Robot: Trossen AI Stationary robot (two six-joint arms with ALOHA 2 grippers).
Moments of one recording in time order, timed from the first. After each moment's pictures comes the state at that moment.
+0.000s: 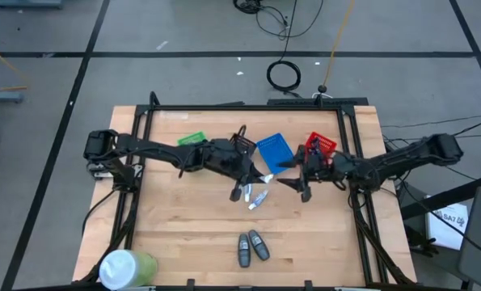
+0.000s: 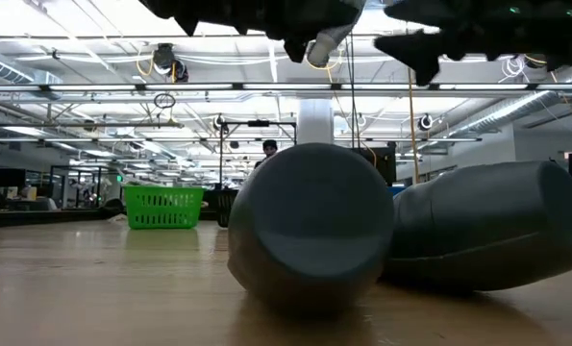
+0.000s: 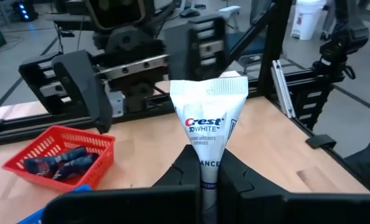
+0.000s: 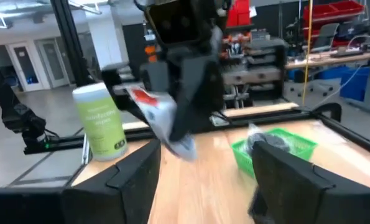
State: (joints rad) left arm 0.01 1.68 1.15 0.28 0.28 0.13; right arm 0.12 1.02 0.34 0.75 0.10 0.14
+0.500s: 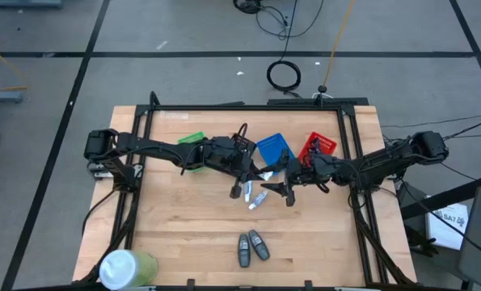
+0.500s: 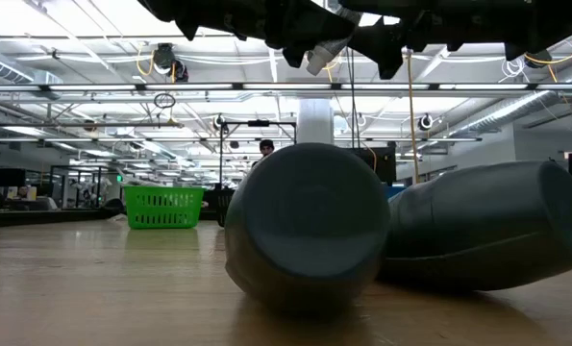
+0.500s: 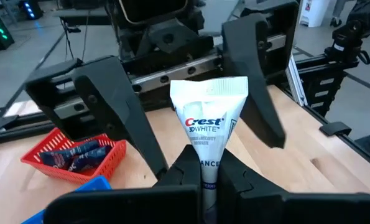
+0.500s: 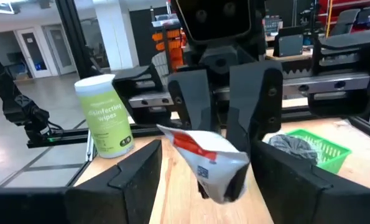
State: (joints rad) left arm 0.03 1.68 1.15 0.25 0.28 0.18; right arm 0.13 1.27 0.53 0.77 0.08 0.14
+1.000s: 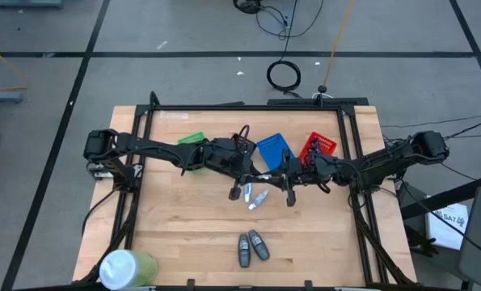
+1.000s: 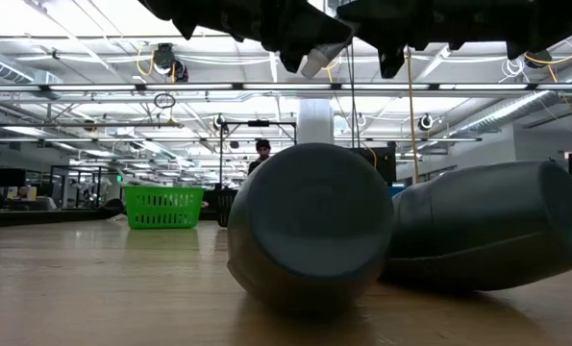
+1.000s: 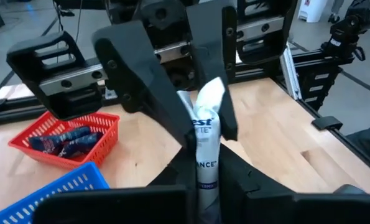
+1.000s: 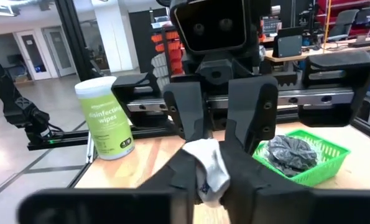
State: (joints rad) left arm 0.03 1.68 1.15 0.20 0.27 0.15; right arm 0.15 1.26 0.53 0.77 0.08 0.15
